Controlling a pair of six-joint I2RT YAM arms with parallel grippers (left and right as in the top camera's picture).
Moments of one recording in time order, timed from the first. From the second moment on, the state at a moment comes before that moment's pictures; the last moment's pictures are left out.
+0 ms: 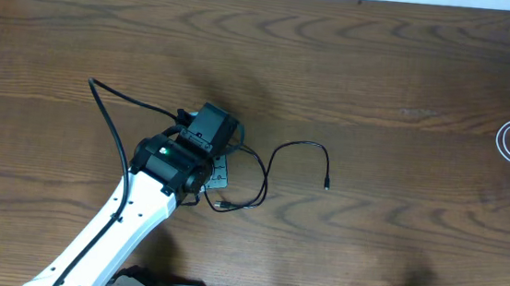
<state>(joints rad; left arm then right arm) -0.49 1.26 1.04 -1.08 -0.17 -0.62 -0.44 1.06 1.50 -0.79 0.82 0.35</state>
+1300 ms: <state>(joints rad) -0.49 1.26 1.04 -1.09 -0.17 -0.62 -0.55 1.59 1.49 -0.63 0.39 0.42</state>
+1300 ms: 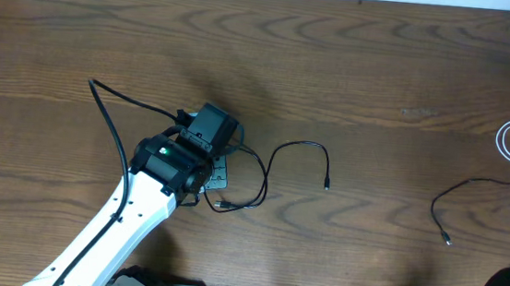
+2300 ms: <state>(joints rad) -0.49 1.26 1.04 -1.09 -0.17 -0.62 -0.66 1.47 1.50 -0.54 0.50 0.37</state>
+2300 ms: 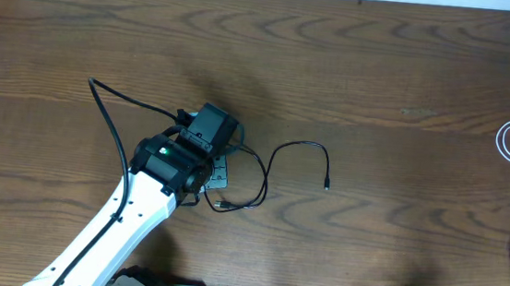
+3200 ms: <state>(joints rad) -0.49 1.26 1.04 -0.90 -0.05 -0.57 -0.51 1.63 1.49 -0.92 -0.51 0.11</state>
